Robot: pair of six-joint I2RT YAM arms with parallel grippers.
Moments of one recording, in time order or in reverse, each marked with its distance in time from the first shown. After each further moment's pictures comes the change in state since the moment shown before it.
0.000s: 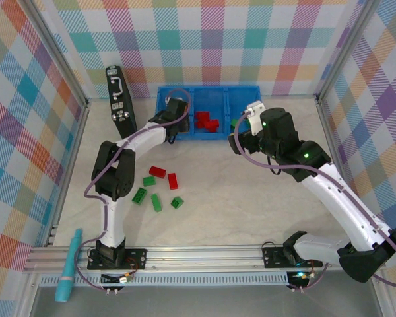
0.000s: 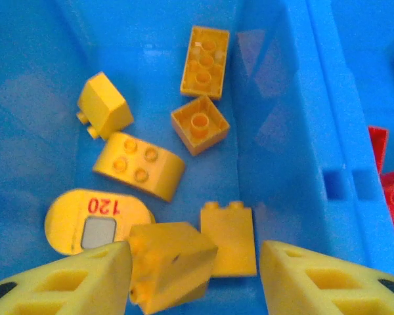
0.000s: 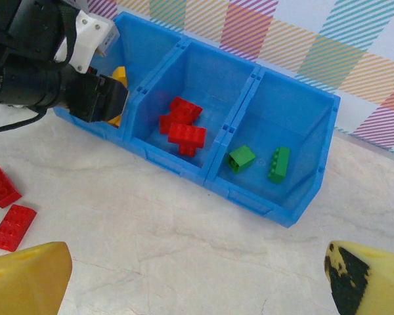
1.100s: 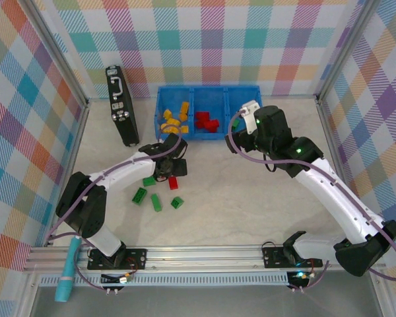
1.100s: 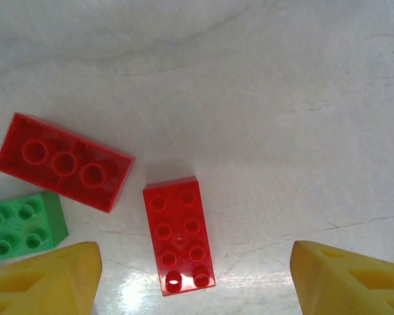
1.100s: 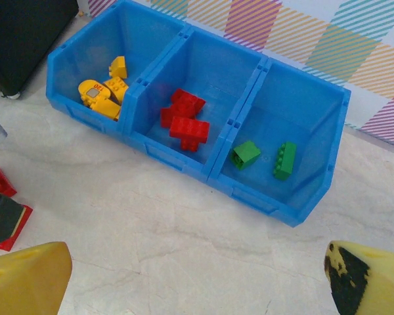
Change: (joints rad) left arm -0.192 -0.464 -0.500 -0.380 0.069 -0.351; right arm 0.000 0.055 0.007 0.011 -0.005 -0.001
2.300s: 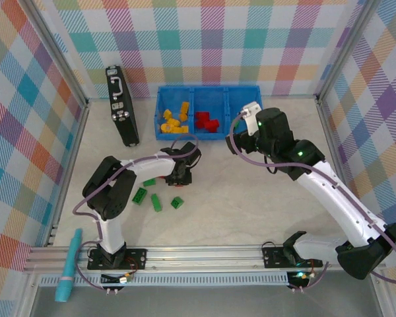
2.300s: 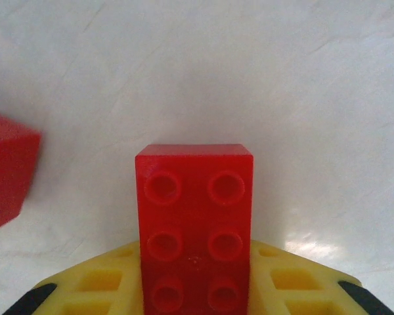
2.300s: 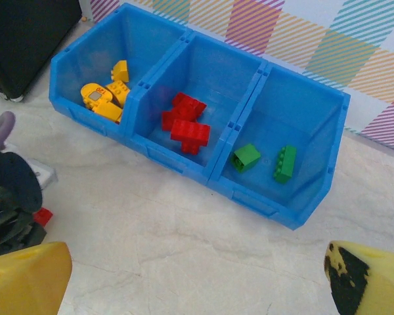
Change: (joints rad) left arm -0.063 0.266 0.094 -0.011 -0.007 -0.039; right arm 0.000 -0.029 -0.032 0.026 -0.006 -0.006
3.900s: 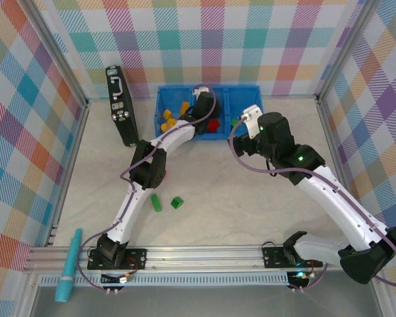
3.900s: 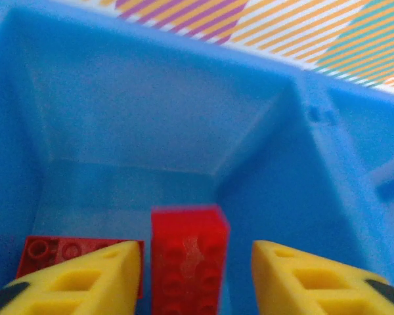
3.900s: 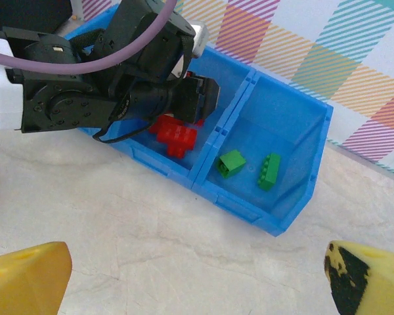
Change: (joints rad) left arm 0.145 0.718 1.068 0.546 -0.048 0.185; right arm 0.000 -0.036 -0.076 0.069 0.037 -0.071
